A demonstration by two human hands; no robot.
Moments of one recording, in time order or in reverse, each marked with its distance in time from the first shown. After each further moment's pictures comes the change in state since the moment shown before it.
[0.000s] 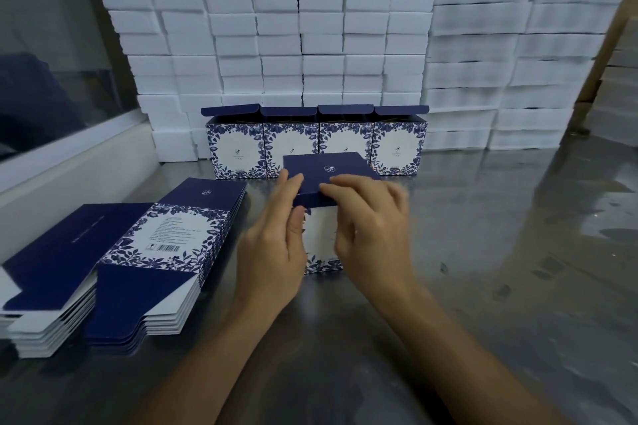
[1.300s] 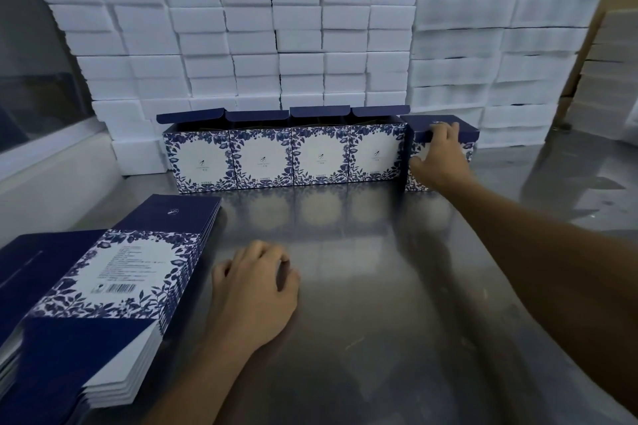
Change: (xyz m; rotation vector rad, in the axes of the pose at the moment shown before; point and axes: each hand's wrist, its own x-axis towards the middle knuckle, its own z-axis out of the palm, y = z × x) left_hand -0.002 -0.047 0.024 0.425 -0.447 -0.228; right_hand 0.076 0.228 0.033 -0.219 -0.508 0.665
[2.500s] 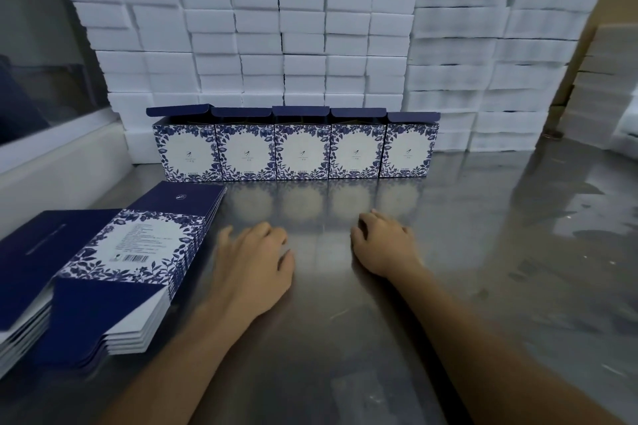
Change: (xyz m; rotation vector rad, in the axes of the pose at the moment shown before) left_hand -0.005 0.014 -0.020 0.210 0.043 0.128; right_hand -0.151 -0.041 0.040 -0.203 -0.286 -0.111
